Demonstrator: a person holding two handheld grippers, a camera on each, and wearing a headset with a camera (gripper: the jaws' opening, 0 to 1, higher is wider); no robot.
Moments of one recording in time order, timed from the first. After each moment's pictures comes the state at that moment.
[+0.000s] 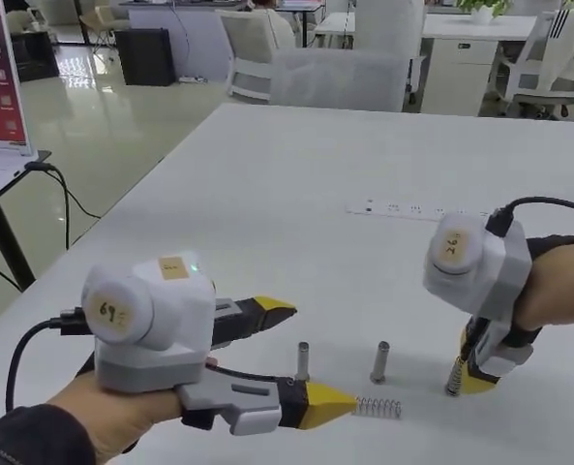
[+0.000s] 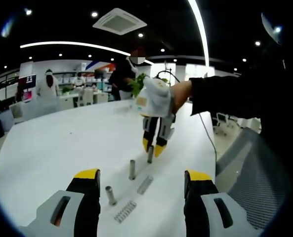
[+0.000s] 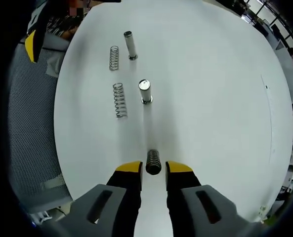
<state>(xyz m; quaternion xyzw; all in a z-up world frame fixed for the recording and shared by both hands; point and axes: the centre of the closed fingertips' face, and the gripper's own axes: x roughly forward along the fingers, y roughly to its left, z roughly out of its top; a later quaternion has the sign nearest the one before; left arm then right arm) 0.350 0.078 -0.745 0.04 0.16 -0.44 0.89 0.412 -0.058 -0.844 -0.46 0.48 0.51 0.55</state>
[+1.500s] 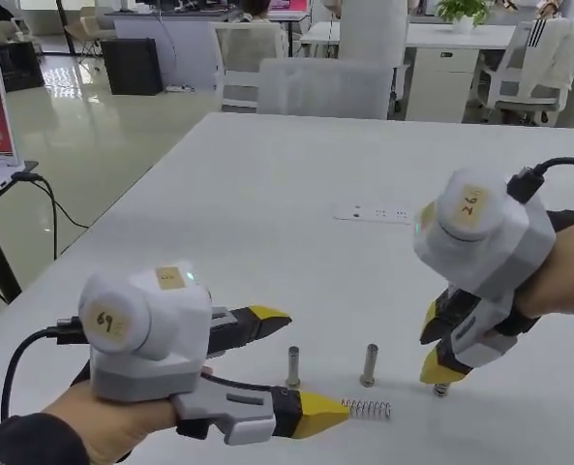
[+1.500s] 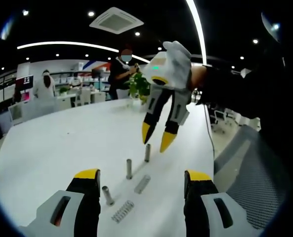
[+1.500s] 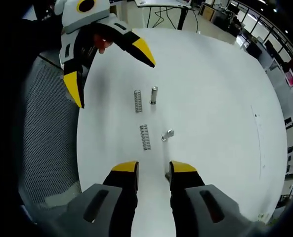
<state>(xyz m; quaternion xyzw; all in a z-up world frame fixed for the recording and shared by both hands) 0.346 0.074 -0.747 0.05 0.16 -0.45 0.88 0.374 -0.007 -0.789 -0.42 0.39 0.56 0.60</state>
